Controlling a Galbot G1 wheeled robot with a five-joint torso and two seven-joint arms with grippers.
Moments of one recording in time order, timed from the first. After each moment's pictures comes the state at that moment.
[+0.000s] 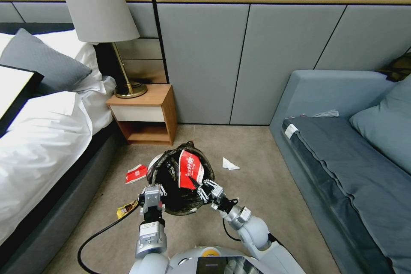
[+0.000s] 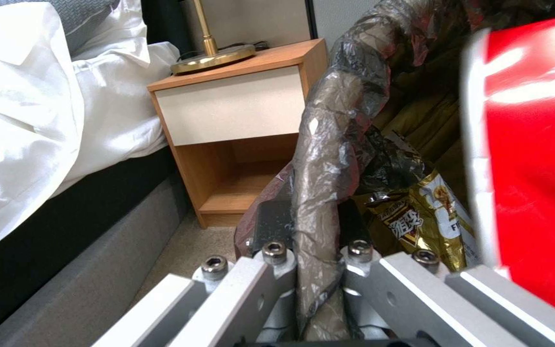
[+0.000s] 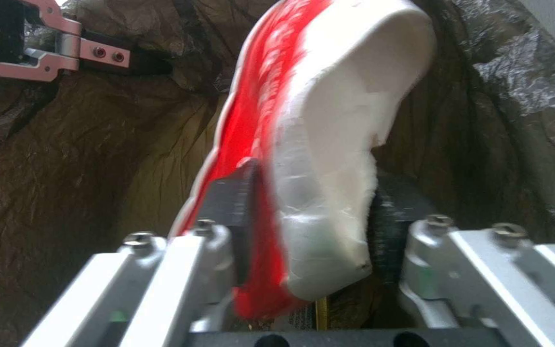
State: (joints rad) left arm 1.90 -1.55 -0.24 -2.41 0.33 0.15 -0.42; right arm -1.41 1.30 0.11 1.86 0.14 0.38 -0.44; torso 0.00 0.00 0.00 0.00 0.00
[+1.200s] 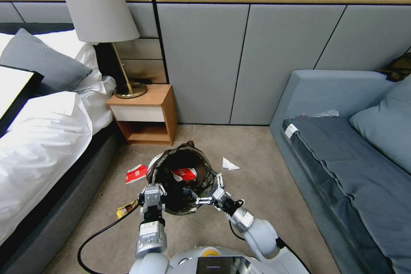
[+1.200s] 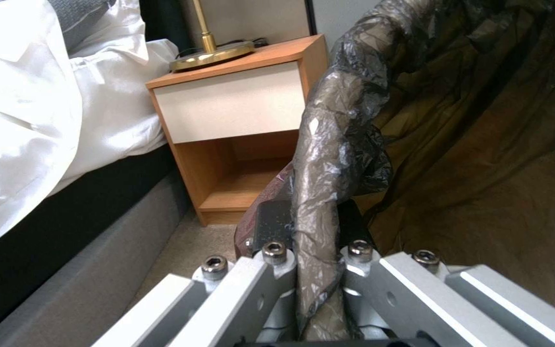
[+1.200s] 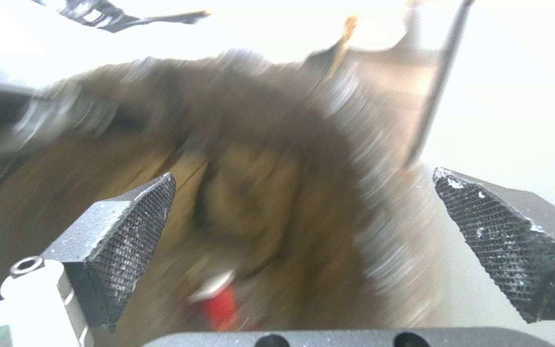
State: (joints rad) left arm 1.90 -1.54 -0.26 -2.40 0.32 0.15 -0.42; right arm -1.54 1.28 0.22 2.12 -0.08 0.39 -0.26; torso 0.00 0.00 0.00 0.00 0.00
